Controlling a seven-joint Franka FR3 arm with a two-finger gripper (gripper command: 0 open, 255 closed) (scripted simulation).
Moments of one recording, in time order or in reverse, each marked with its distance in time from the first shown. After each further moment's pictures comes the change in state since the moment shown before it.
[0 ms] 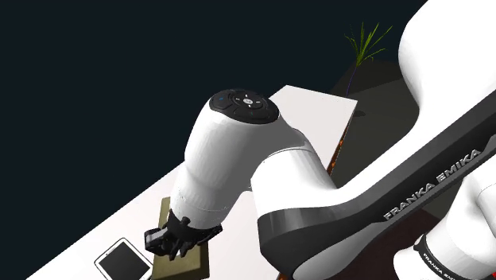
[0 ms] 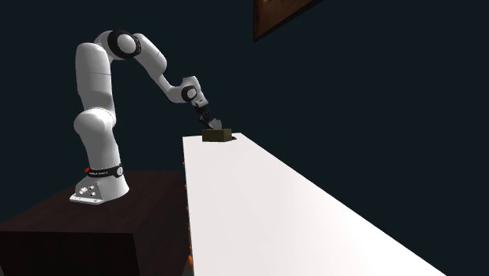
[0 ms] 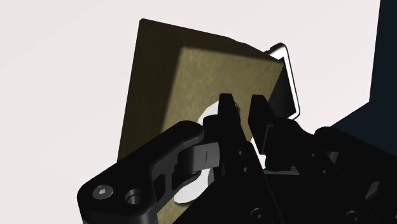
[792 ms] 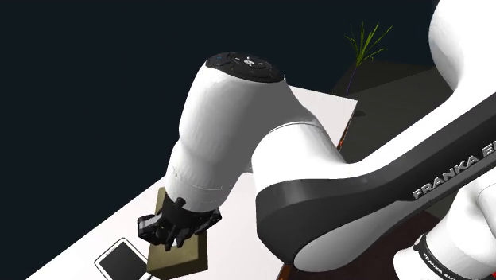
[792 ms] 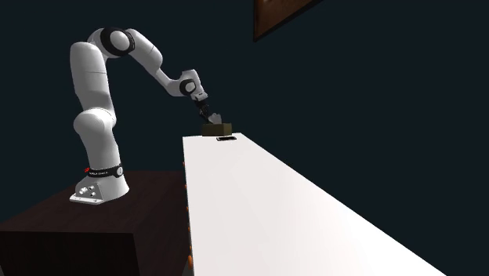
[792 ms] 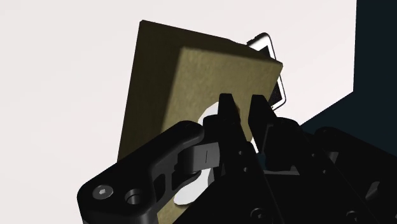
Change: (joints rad) arm -0.009 -0.070 0.011 0.031 0.089 -0.089 -0.066
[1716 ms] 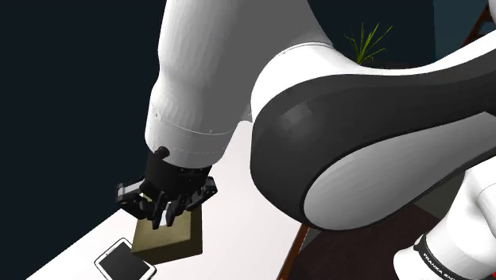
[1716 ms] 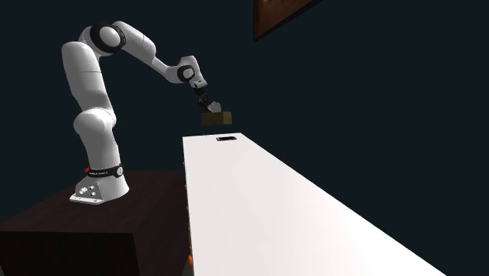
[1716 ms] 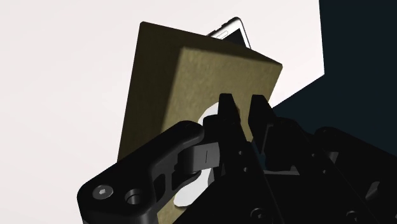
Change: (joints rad) arm 0.001 -0.094 -0.007 0.109 0.089 -0.189 -0.062
